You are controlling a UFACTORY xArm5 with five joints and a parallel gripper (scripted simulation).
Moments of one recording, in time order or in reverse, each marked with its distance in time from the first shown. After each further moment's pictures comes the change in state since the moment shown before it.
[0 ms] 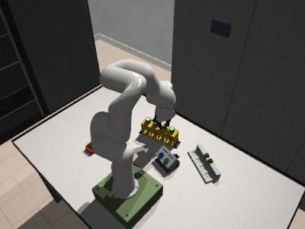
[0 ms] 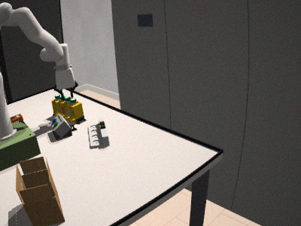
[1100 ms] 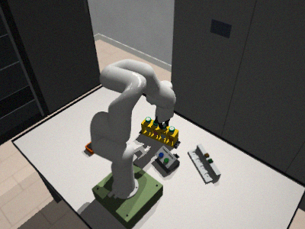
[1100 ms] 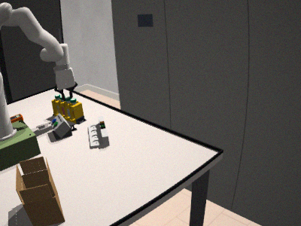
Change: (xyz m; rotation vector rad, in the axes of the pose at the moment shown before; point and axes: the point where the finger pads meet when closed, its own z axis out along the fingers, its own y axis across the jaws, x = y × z) arm 0.000 0.000 0.000 0.001 0.000 -0.200
